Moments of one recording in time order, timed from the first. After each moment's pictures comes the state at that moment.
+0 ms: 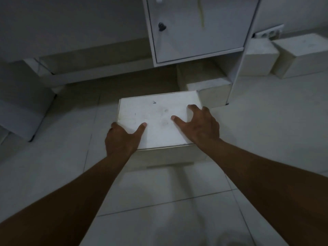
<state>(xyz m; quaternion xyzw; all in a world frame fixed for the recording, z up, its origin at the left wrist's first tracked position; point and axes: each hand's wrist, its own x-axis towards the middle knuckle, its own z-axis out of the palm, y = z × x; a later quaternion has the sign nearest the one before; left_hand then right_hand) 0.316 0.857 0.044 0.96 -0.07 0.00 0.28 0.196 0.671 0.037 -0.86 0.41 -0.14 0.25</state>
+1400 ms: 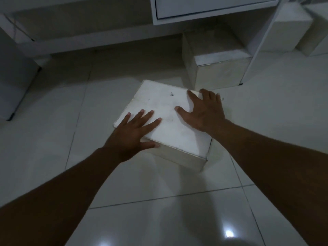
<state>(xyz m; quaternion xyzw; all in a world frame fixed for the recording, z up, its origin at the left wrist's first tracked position) 0.341 0.866 -0.048 0.83 -0.55 -0.06 0.01 0.235 0.623 -0.062 -0.95 0.29 -0.05 0.07</state>
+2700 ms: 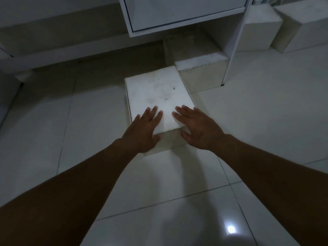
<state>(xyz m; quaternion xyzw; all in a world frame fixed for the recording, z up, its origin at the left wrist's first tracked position) 0.321 0.782 -0.035 0.83 -0.54 -0.12 0.00 0.173 0.614 -0.063 -0.99 0.09 -0.06 0.11</state>
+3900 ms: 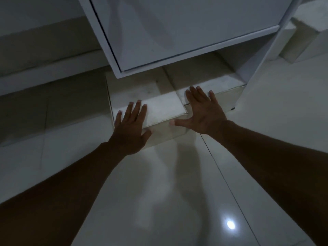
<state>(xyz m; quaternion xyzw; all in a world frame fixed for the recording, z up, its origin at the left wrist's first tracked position) 0.507 0.667 -0.068 0.84 -0.54 -0.05 0.03 0.343 0.469 -0.062 -0.96 0.29 0.00 0.06</state>
